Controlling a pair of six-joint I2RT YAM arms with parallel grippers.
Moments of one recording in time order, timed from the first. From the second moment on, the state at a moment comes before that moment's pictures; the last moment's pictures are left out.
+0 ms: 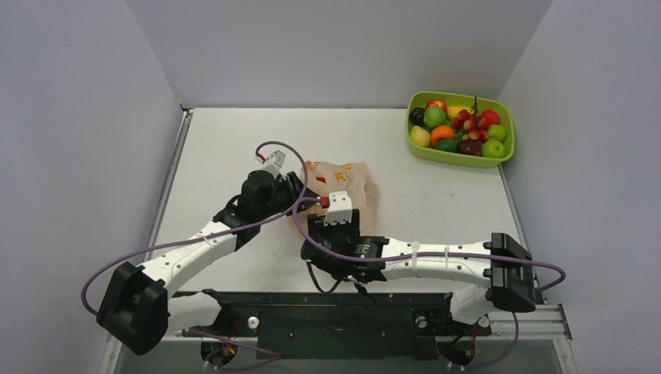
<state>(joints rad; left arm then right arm) -0.57 1.18 0.70 0.06 0.14 -0.86 1.35 1.48 1.11 -0.49 0.96 0.83</state>
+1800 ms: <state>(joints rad) -0.56 0.81 0.70 -0.56 0.55 -0.65 1.36 0.78 1.04 -0.63 0.55 0.42</state>
